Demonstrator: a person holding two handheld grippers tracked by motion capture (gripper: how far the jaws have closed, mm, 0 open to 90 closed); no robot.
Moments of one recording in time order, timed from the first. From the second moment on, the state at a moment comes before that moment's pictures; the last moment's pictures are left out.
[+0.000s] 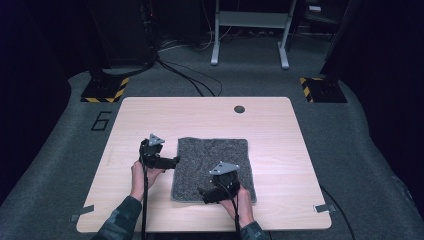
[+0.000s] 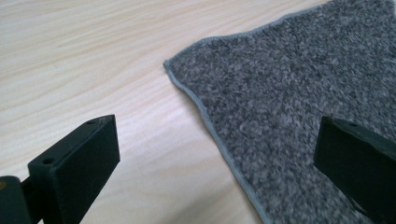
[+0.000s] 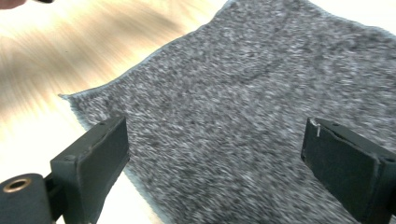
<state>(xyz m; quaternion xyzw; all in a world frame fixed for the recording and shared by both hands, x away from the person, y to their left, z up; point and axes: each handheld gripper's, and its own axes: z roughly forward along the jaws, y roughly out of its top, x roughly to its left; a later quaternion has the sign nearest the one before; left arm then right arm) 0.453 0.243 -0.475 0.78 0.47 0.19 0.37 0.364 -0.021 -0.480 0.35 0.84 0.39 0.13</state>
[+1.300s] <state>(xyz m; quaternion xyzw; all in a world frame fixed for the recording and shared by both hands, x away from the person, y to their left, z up) 0.533 0.214 -0.515 0.76 0.53 0.20 0.33 0.337 0.098 -0.517 0.31 0.87 0.35 0.15</state>
